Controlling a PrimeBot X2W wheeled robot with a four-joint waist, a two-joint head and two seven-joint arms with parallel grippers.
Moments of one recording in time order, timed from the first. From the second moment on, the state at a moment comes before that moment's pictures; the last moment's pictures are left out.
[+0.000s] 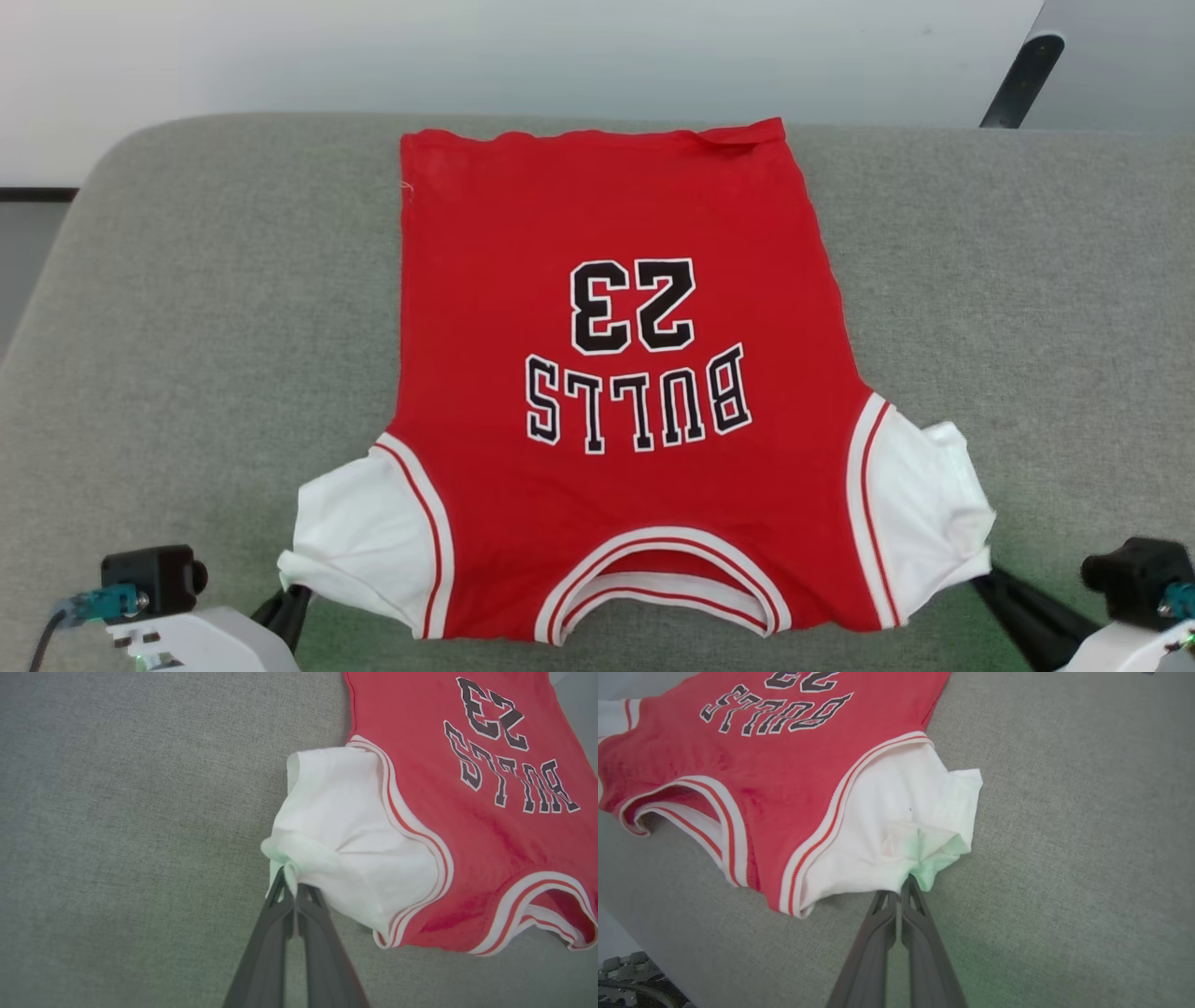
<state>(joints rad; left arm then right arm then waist) -0.02 0.80 -0.52 -0.14 -1.13 0.42 0.06 0.05 -0.58 0.30 -0.08 0.56 0.13 0.19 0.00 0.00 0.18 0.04</state>
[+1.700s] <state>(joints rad) -0.49 0.43 -0.77 0.07 -0.94 0.21 0.05 -0.99 -0.64 0.29 0.36 0.55 0.13 0.66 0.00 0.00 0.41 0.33</state>
